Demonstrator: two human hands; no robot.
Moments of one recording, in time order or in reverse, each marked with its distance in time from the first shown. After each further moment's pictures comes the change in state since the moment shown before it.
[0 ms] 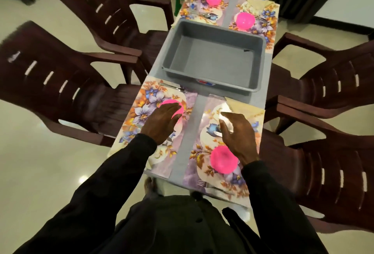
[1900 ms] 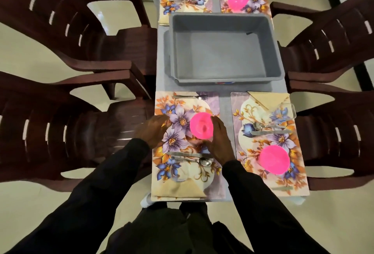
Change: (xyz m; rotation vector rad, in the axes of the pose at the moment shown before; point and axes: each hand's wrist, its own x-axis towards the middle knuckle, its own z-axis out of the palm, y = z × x) left_hand 0.085 -0.258 -0.023 -0.092 -0.502 0.013; right_hand 0.038 -0.077 0.253 0.051 -0.150 0.424
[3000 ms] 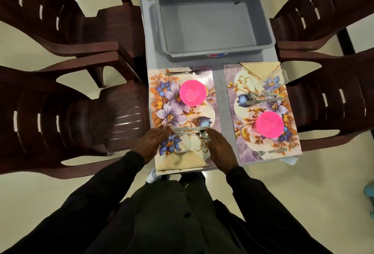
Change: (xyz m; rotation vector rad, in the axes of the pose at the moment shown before) left_hand -0.094 -0.053 0.079 0.046 -0.209 0.265; right_hand -0.134 0.011 0.033 -0.281 -0.119 -0.038
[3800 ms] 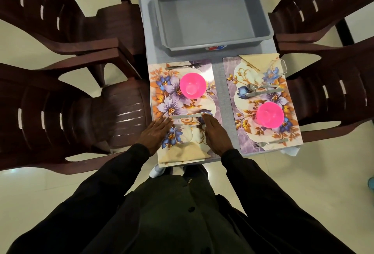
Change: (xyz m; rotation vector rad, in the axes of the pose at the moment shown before) left_hand 0.005 -0.001 0.009 0.229 -0.002 0.063; right_hand 0.023 -0.024 -0.009 0.024 0.093 0.001
